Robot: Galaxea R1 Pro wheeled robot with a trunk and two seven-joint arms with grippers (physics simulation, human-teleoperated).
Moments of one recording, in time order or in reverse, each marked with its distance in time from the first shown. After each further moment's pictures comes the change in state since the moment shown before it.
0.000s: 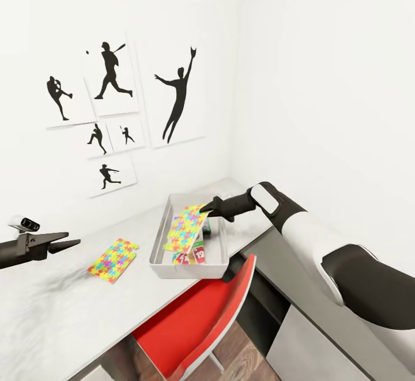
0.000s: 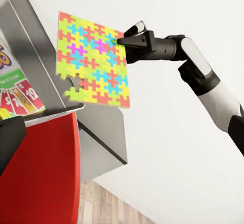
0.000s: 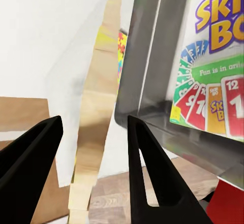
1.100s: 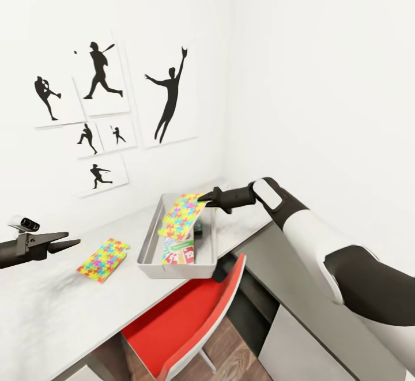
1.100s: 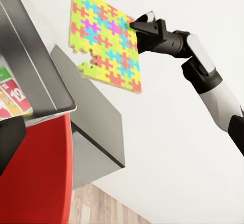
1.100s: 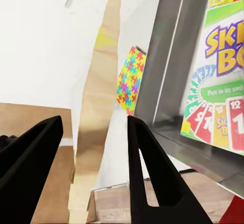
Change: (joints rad) left arm 0.000 0.001 0.000 0.000 0.000 0.000 0.000; right arm 0.000 -0.002 -0.081 -0.051 0.001 -0.013 0.031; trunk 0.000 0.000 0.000
